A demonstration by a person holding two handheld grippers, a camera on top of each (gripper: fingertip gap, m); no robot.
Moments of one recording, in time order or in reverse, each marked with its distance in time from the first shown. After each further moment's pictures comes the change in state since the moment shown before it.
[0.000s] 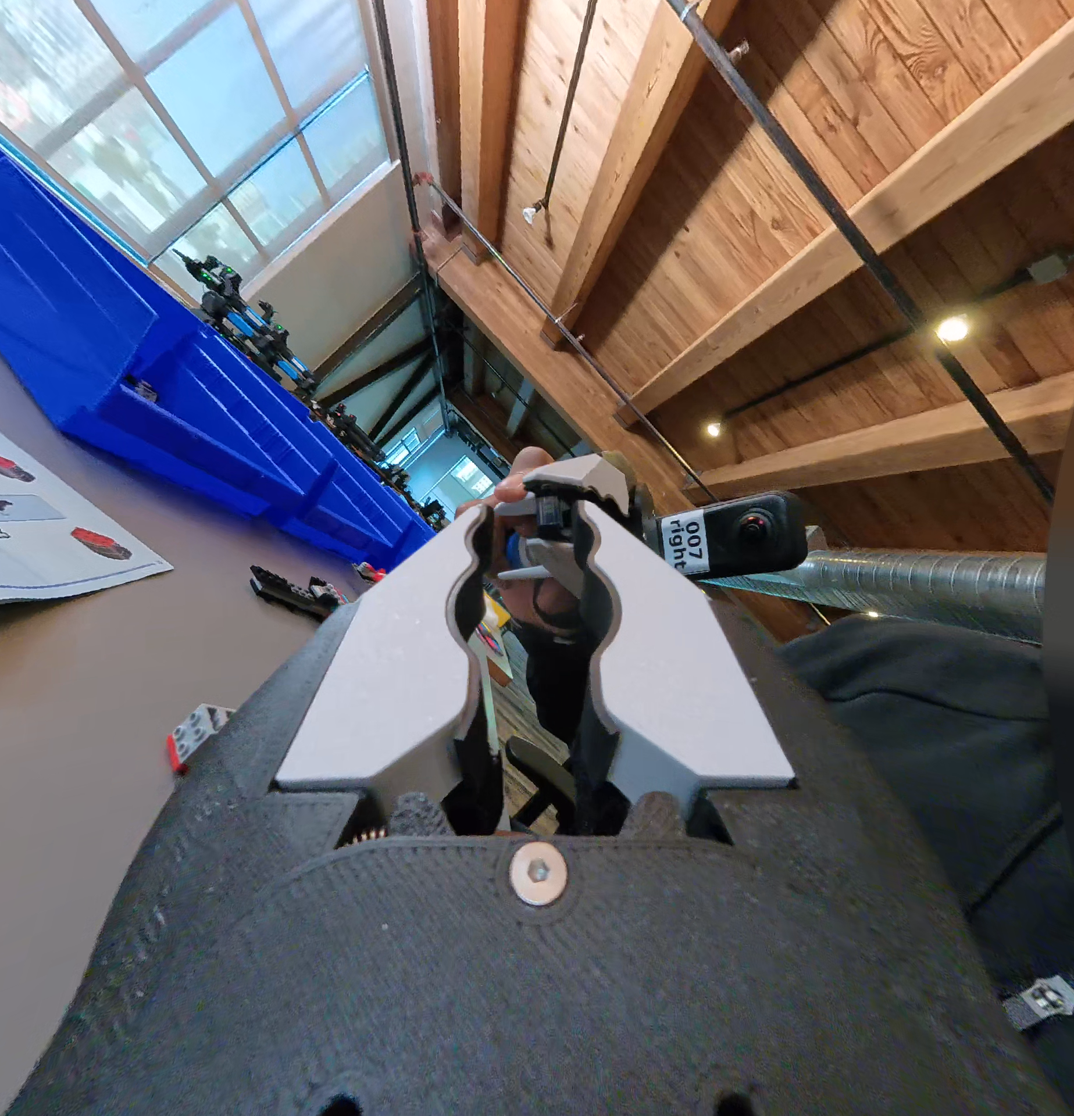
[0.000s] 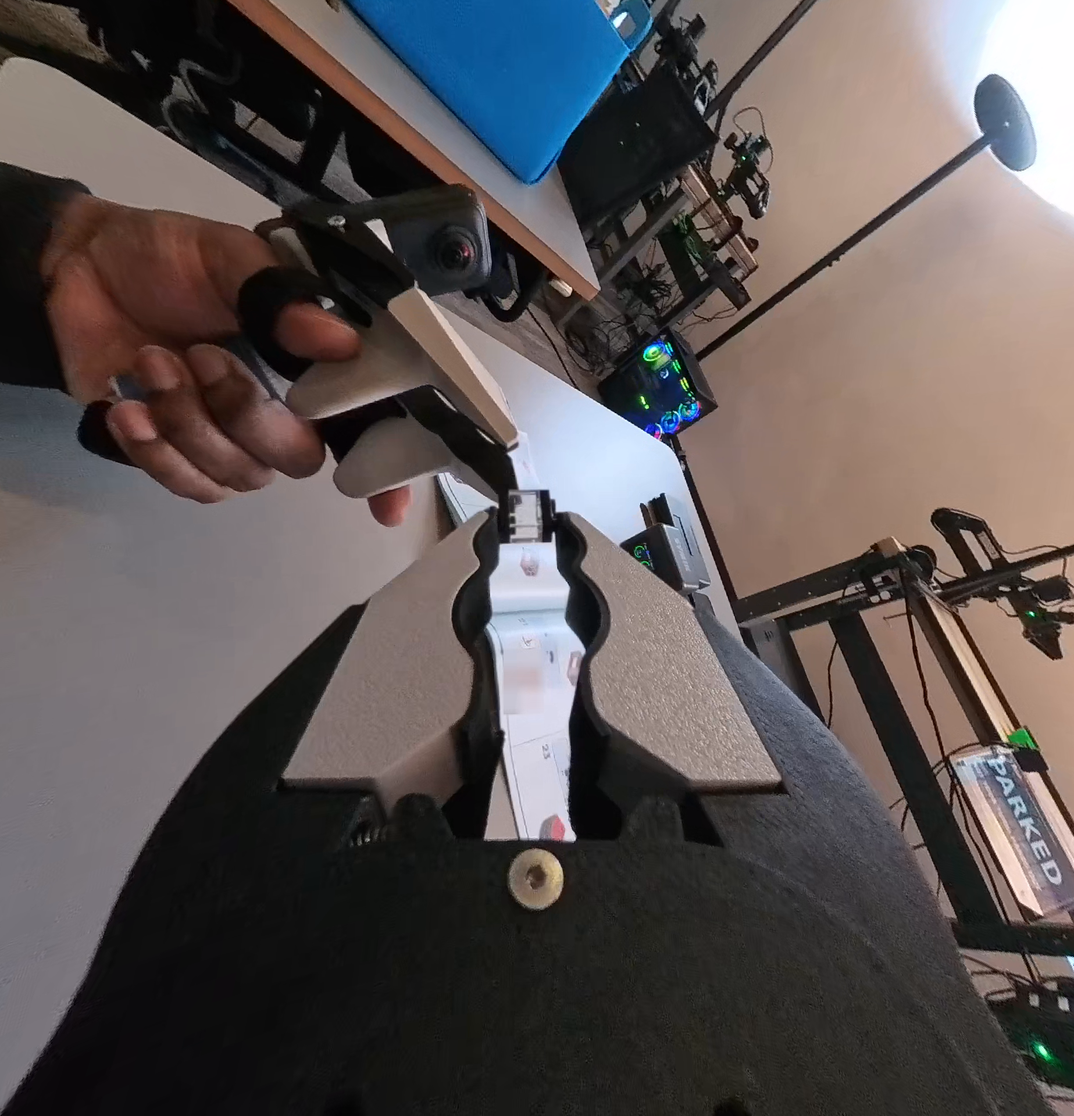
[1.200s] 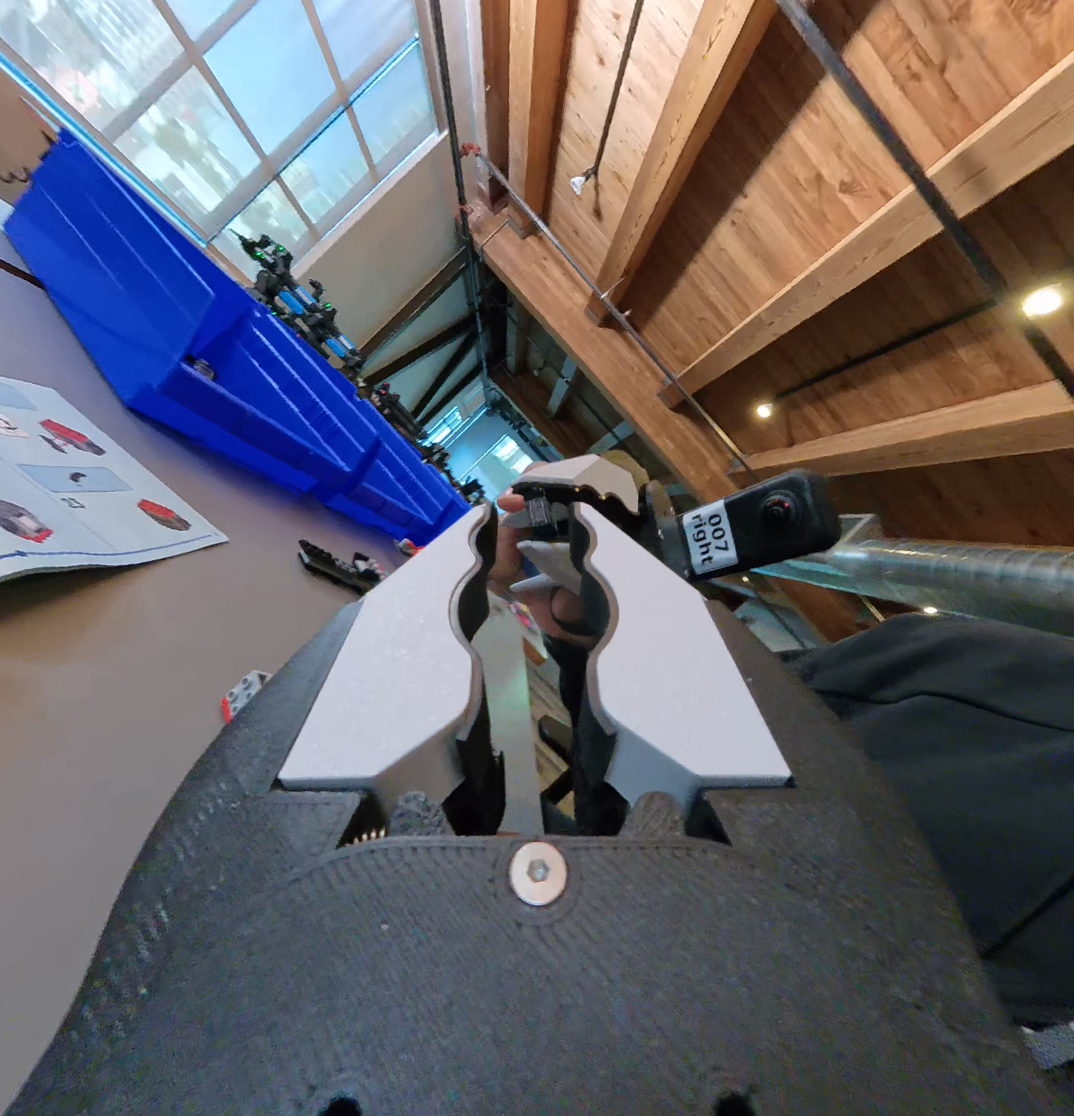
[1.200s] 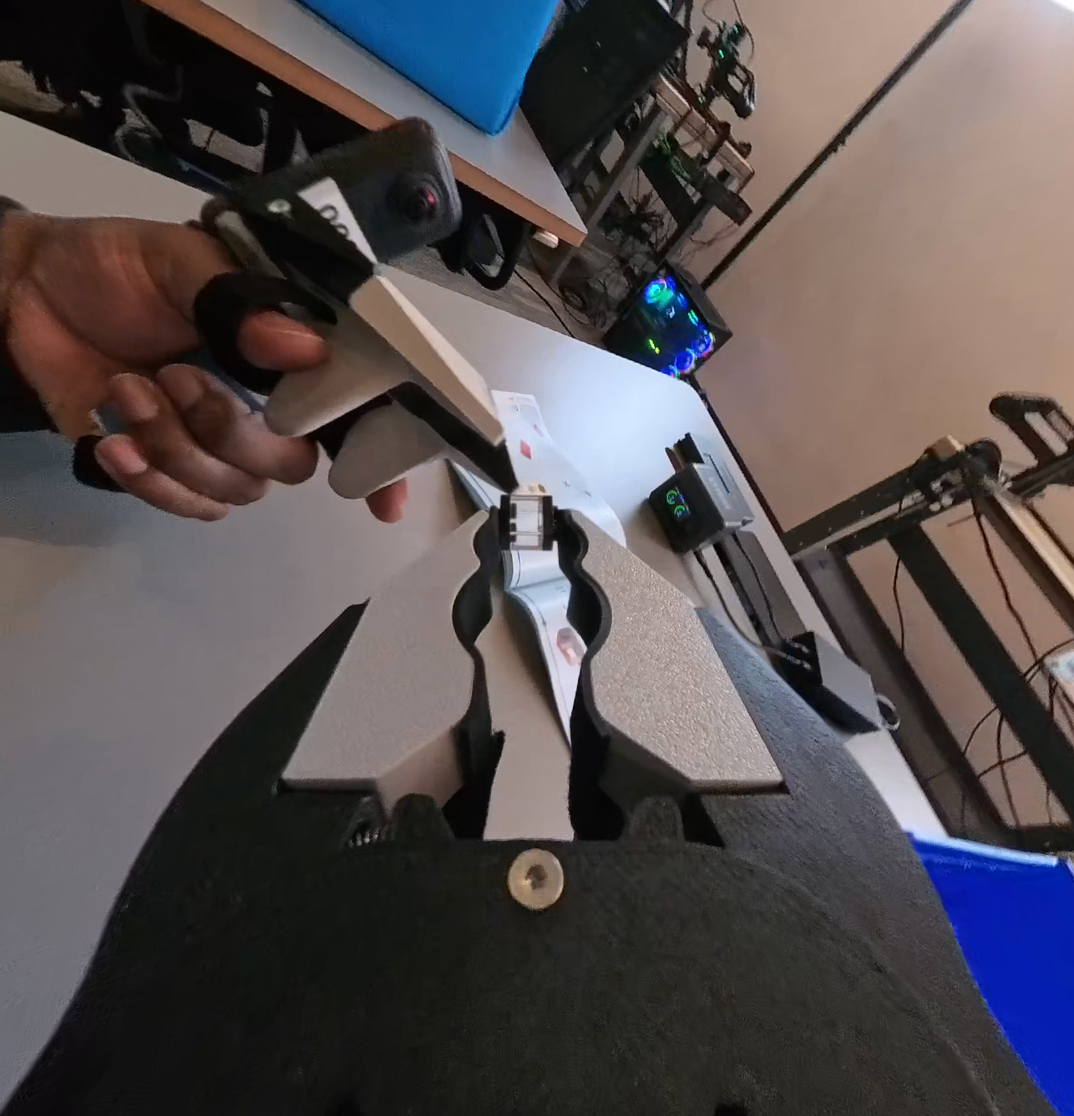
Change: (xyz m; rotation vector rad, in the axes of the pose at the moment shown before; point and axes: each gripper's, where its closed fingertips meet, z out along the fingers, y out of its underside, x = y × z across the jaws) left arm -0.014 0.007 -0.001 -0.047 -0.090 0.020; right arm -0.005 0.021 0.007 -0.059 0.030 0.187
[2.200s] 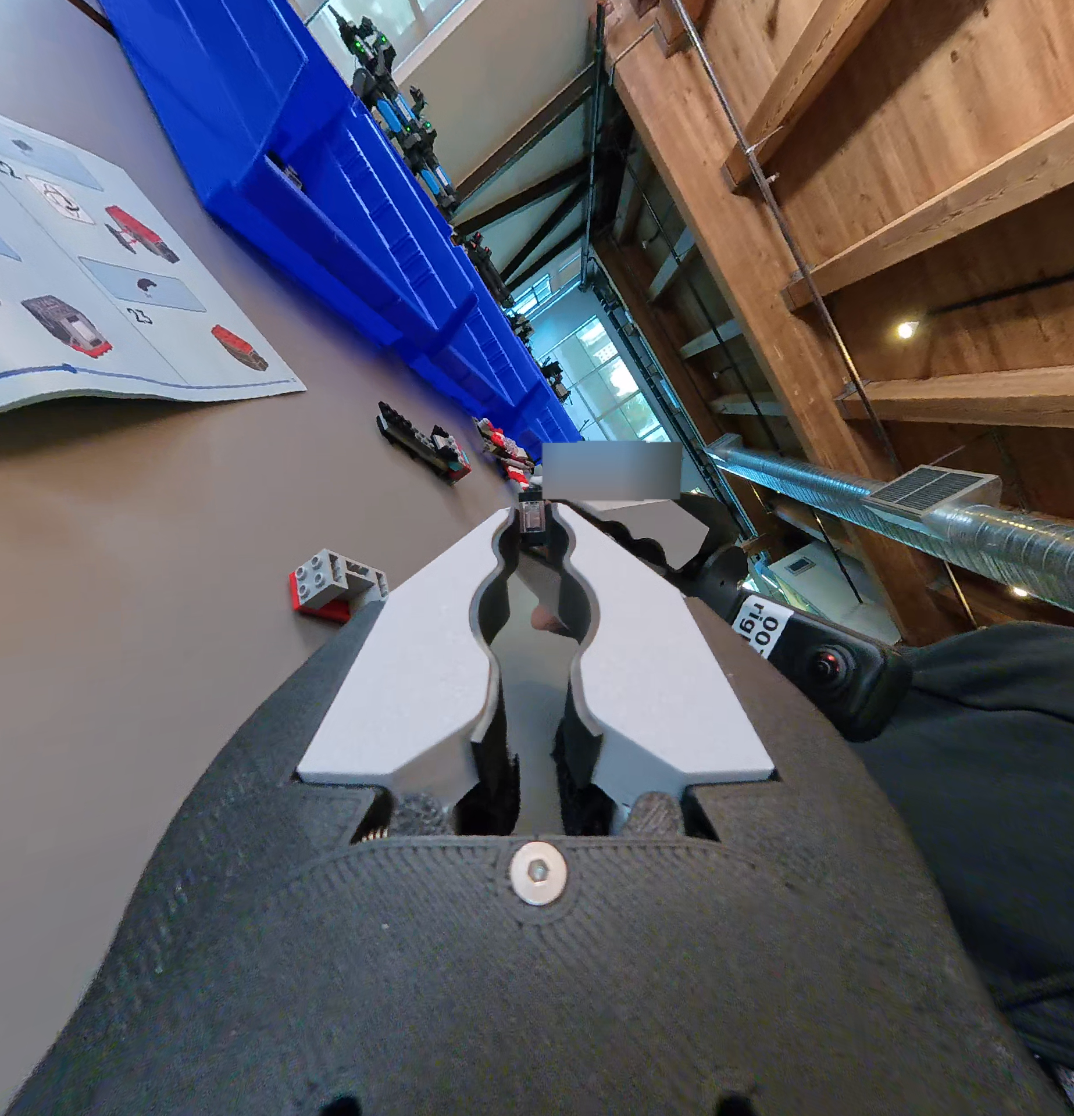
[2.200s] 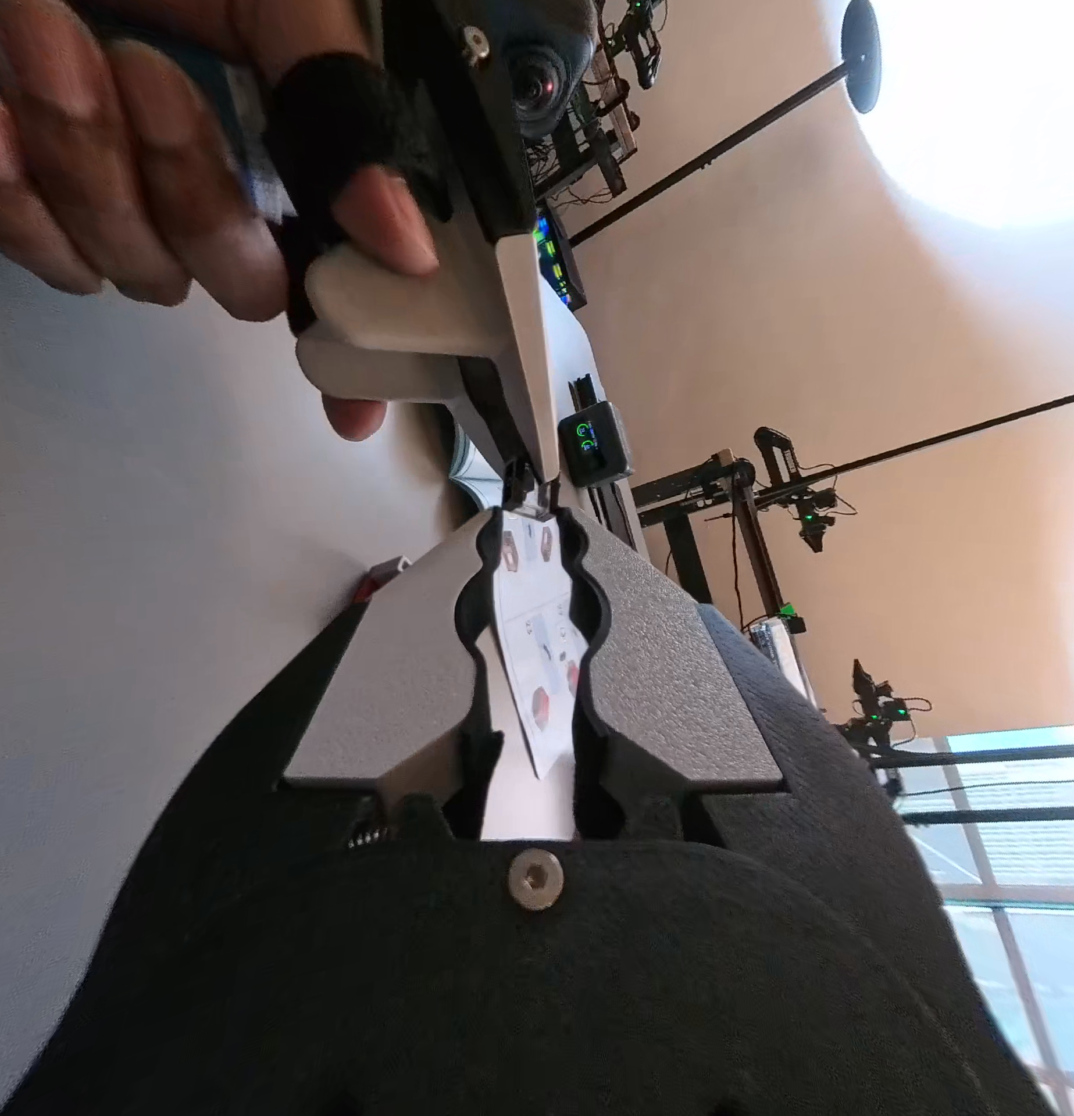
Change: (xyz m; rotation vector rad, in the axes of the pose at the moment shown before) left arm -0.044 0.047 0.014 -0.214 -0.189 -0.098; right arm -0.023 0.058 -0.001 -0.119 0.258 -0.388
